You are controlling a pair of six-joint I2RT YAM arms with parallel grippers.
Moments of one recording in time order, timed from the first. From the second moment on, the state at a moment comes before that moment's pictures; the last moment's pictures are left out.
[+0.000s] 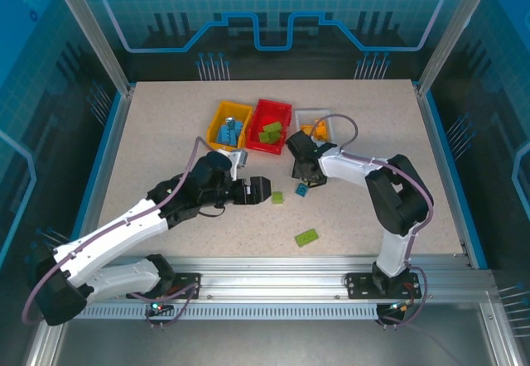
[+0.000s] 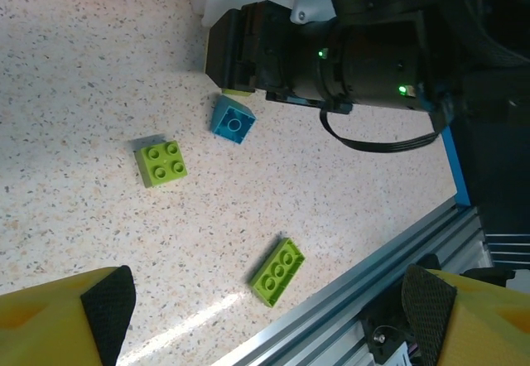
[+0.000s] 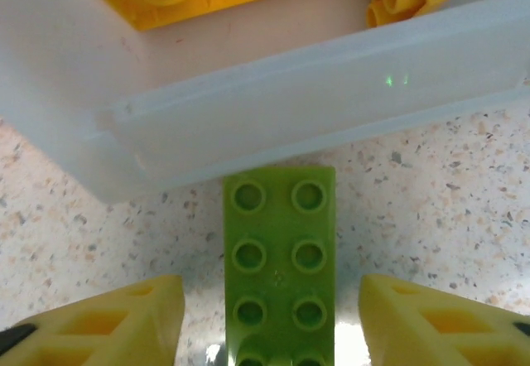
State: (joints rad) left arm -0.77 1.05 0.88 -0.48 0.13 -0.79; right arm 0.58 1.85 1.17 -0.56 0.29 0.79
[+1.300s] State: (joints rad) left arm -0.77 0.99 0.98 -0.65 -0.18 -0.85; right arm 0.69 1.95 1.67 -0.64 0.26 0.72
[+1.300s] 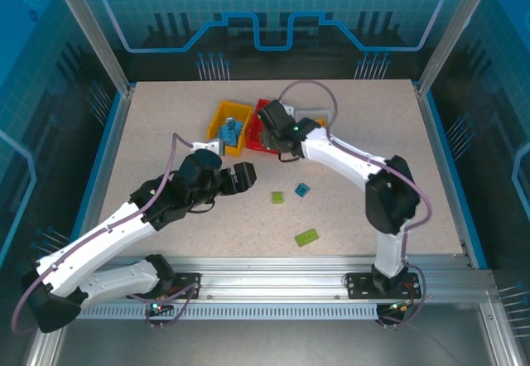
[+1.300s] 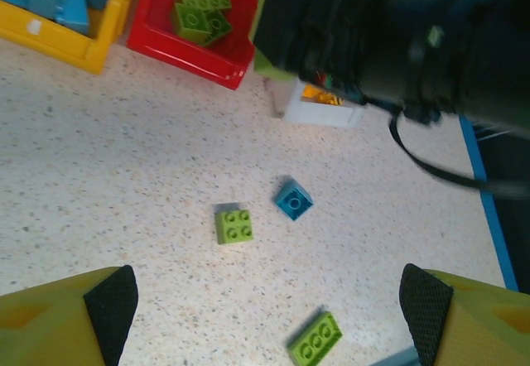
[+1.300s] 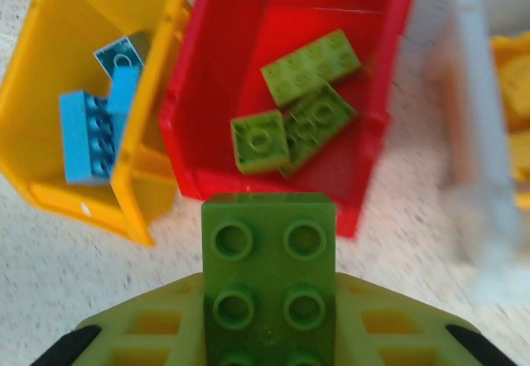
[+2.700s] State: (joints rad) left arm -0.92 1.49 1.07 -0.59 -0.02 -0.58; right arm 0.68 1.12 1.00 -0.61 0.18 0.70
